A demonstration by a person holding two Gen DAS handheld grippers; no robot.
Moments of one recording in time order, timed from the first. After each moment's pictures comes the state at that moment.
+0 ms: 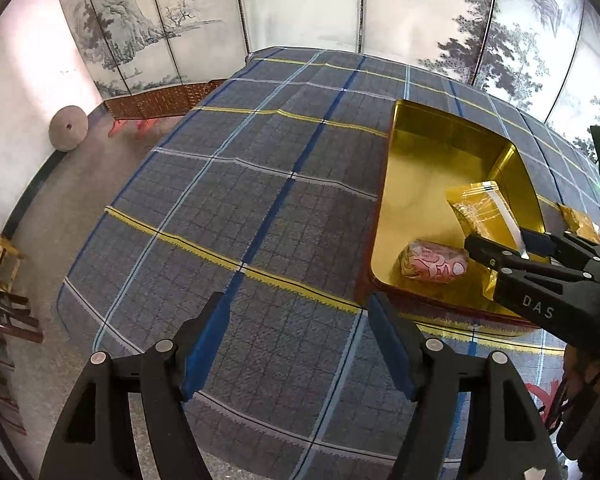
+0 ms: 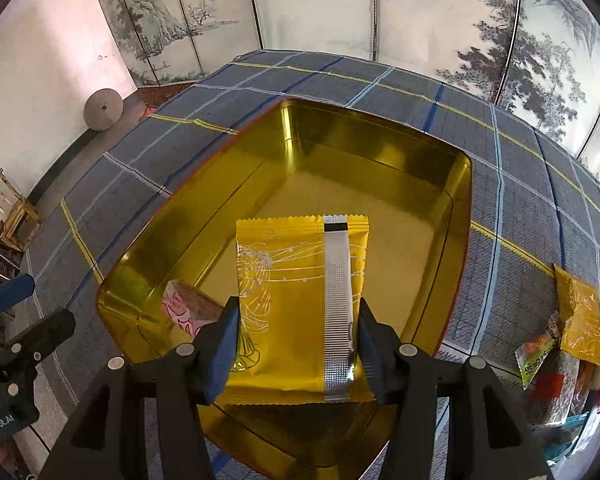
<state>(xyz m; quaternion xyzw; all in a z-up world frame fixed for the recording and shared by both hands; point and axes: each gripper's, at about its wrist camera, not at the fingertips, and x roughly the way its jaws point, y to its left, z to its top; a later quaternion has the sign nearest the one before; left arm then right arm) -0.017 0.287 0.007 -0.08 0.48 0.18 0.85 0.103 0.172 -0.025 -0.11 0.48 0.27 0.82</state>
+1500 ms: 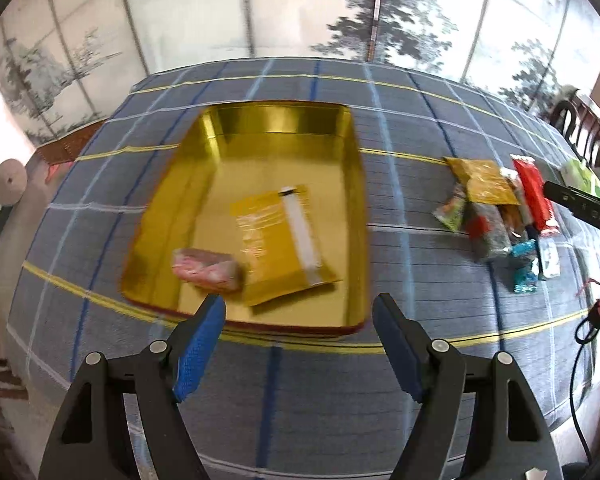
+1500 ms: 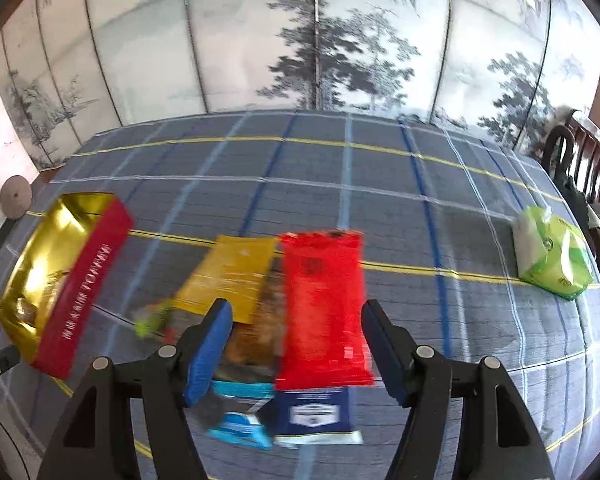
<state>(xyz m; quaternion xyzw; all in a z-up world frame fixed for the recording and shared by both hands) 0.029 0.134 0.012 -0.02 0.49 0.05 0.87 0.148 -0.120 0.007 -0.03 0.45 0.08 0.89</state>
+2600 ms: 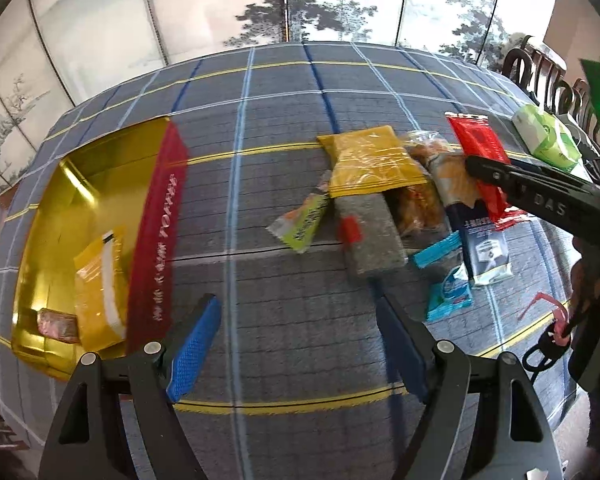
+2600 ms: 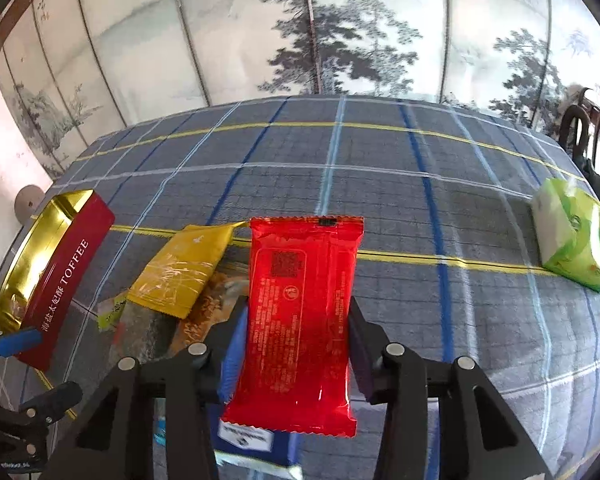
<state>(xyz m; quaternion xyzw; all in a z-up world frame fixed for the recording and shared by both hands) 0.084 0.010 -0.014 0.02 0.51 -0.04 0.86 0.156 -0.163 -0.021 0.01 0.44 0.11 0.89</state>
